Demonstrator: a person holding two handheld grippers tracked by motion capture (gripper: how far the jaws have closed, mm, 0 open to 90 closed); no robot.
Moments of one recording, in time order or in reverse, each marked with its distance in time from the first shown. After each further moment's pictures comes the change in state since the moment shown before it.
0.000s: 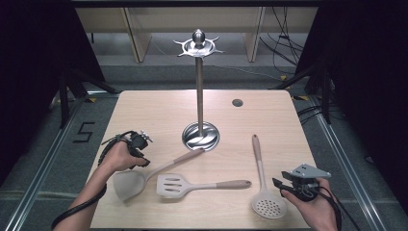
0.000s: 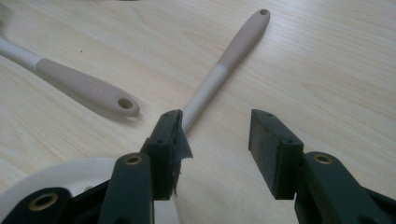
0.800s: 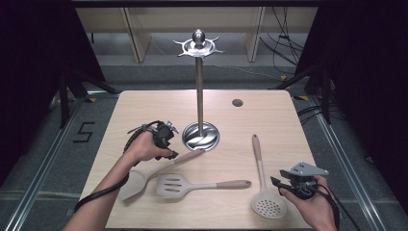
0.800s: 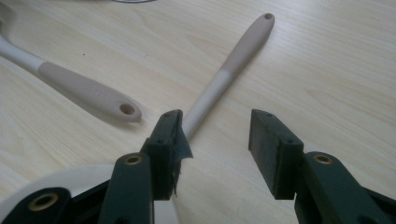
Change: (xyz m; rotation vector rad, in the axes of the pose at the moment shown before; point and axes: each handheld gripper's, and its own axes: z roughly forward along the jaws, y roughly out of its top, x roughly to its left) left arm -0.041 0.079 0.010 -0.053 -0.084 0.159; right arm 0.000 0.005 0.003 0.015 0.005 -0.018
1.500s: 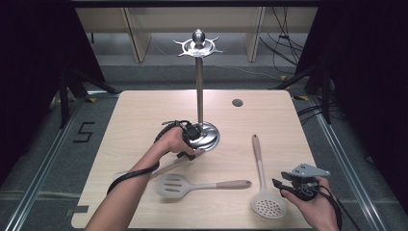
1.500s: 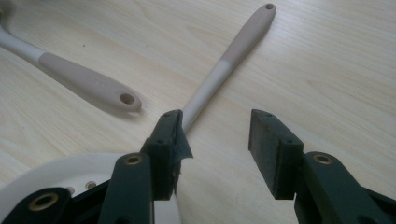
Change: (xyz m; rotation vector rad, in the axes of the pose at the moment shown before) left arm -0.022 0.056 0.054 0.183 -0.069 0.057; right arm -0.001 -0.004 -0.003 0.022 0.005 0.009
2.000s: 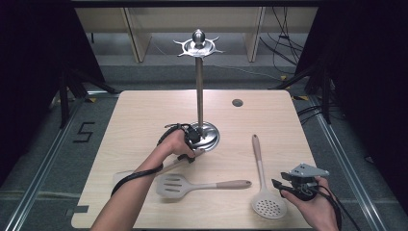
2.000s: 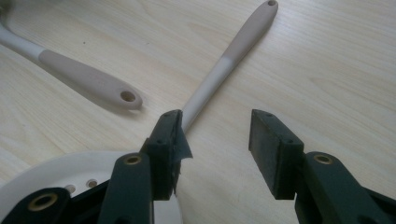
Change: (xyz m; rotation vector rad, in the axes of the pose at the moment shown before) left arm 0.000 0.002 0.019 0.046 0.005 -0.022; right arm 0.004 0.000 0.000 0.036 0.019 0.049
